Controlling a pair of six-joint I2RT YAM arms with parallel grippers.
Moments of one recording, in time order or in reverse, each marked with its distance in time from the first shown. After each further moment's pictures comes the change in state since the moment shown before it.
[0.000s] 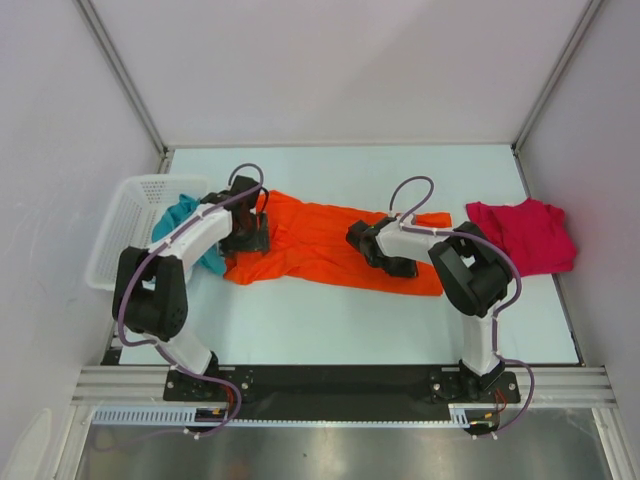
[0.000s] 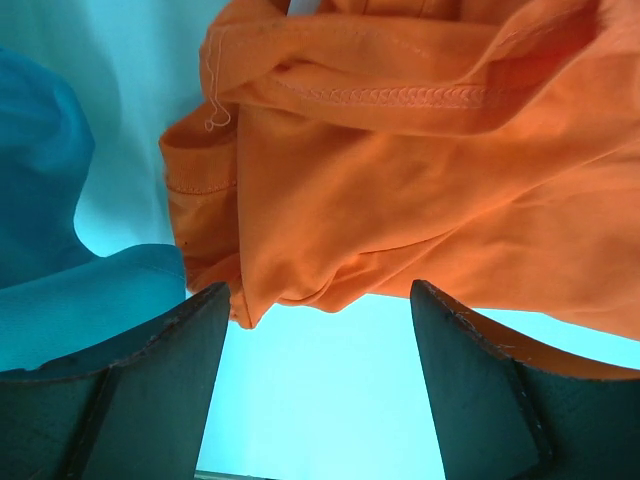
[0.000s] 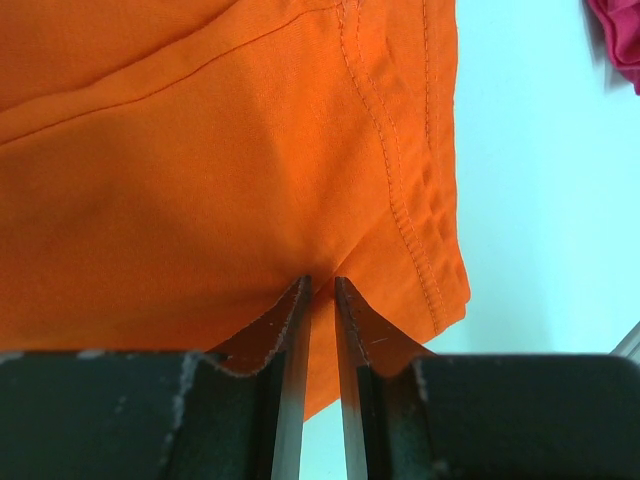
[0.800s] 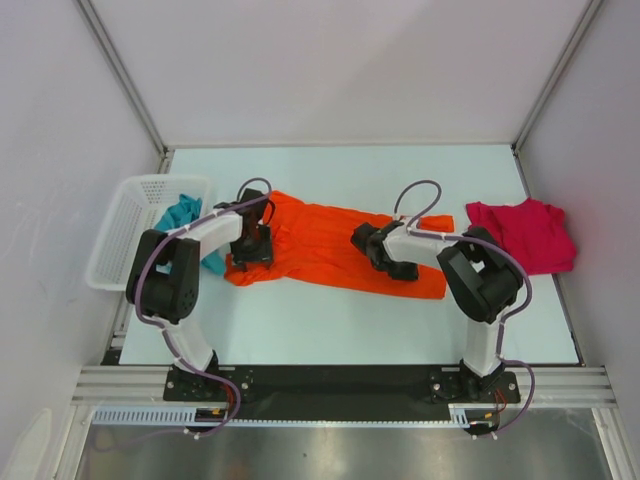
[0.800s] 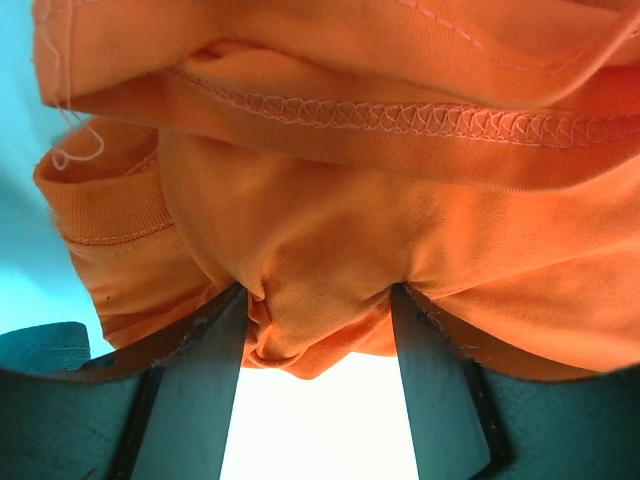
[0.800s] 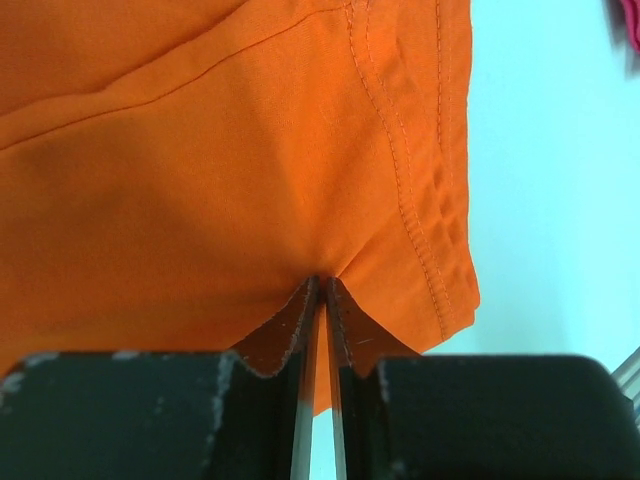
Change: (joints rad) left arm -0.002 0.139 -0.085 0.118 0.063 -0.033; right arm -0.009 -0.063 -0.077 0.059 -0.029 -0.014
